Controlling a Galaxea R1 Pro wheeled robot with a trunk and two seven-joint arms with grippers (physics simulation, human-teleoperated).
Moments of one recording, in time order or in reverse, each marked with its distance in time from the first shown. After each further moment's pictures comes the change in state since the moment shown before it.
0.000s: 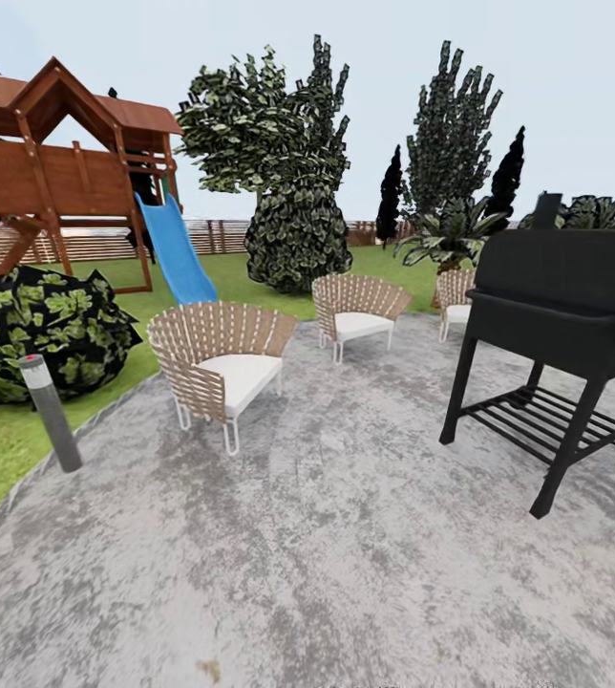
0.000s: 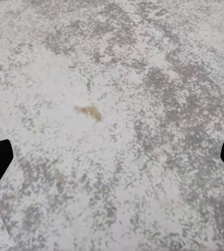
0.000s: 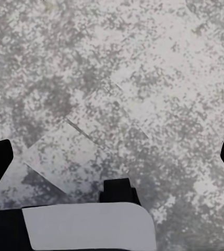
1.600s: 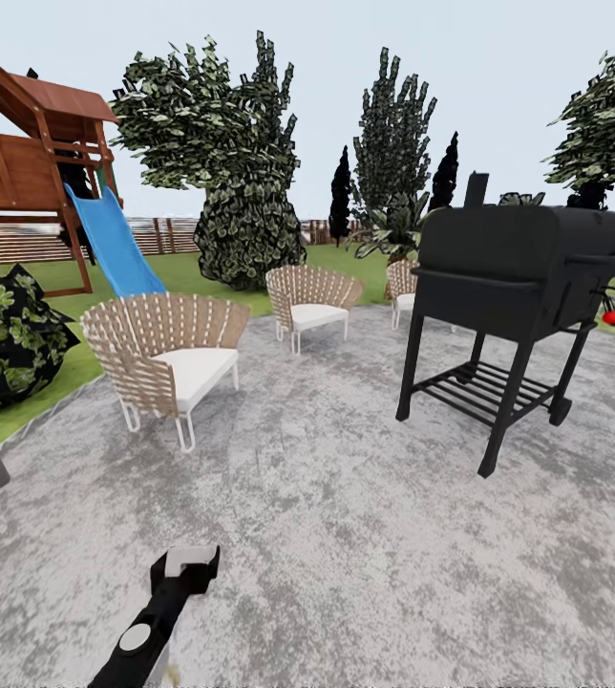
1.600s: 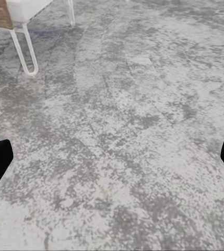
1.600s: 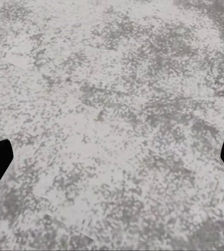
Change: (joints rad) left arm -0.240 0.000 0.005 -0.172 0.002 0.007 0.006; right arm 0.000 -0.002 -0.275 -0.358 0.010 0.003 0.002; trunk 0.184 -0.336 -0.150
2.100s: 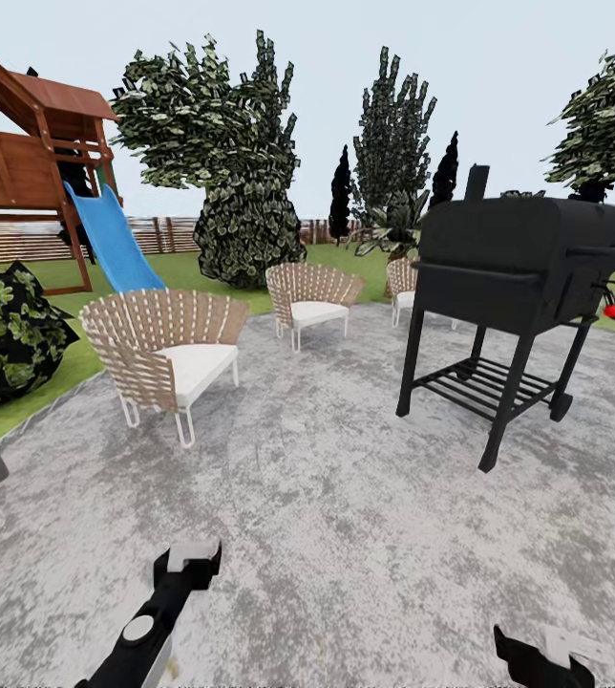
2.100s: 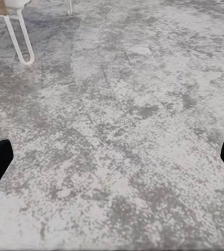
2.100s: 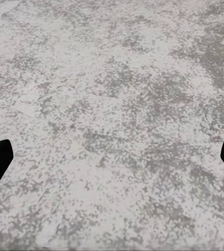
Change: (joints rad) left arm -0.017 -0.003 -0.003 -0.002 0.001 0.046 -0.001; right arm 0.000 0.004 0.001 -0.356 -0.001 0.244 0.001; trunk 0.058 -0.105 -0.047
